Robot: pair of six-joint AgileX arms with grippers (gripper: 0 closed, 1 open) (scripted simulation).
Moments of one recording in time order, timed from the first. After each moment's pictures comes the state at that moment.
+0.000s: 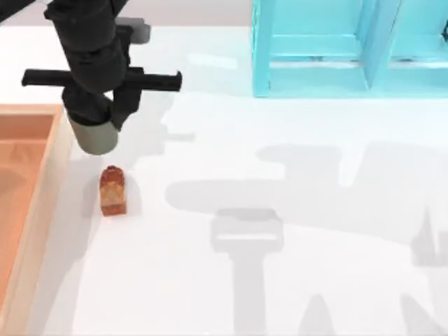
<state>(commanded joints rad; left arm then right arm) -0.37 1.99 1.80 -1.30 -0.02 -0.29 0.00 0.00 0.00 0.00 0.00 0.00</state>
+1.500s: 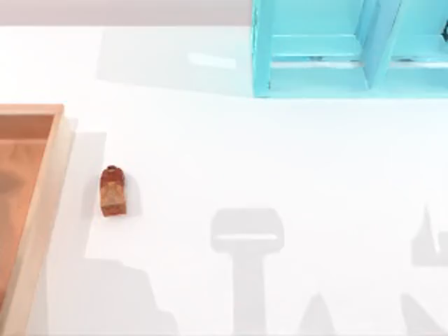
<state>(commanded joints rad) 0.33 1.39 0.95 -1.09 0.08 0.39 0.00 0.00 0.00 0.00 0.00 0.00</state>
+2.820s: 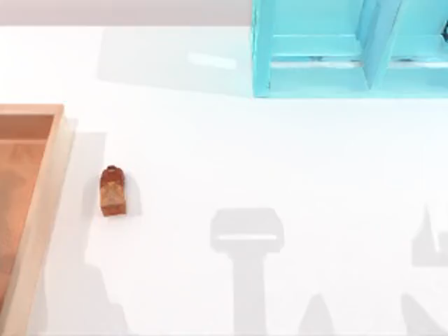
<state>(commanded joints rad) 0.37 1.44 0.81 -0.90 0.08 0.40 0.00 0.00 0.00 0.00 0.00 0.00</state>
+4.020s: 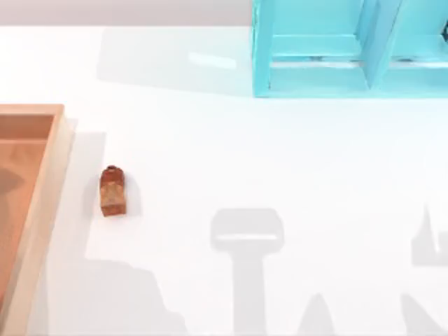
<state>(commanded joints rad) 0.35 1.39 1.04 -1.18 0.08 0.41 0.00 0.00 0.00 0.00 0.00 0.00</state>
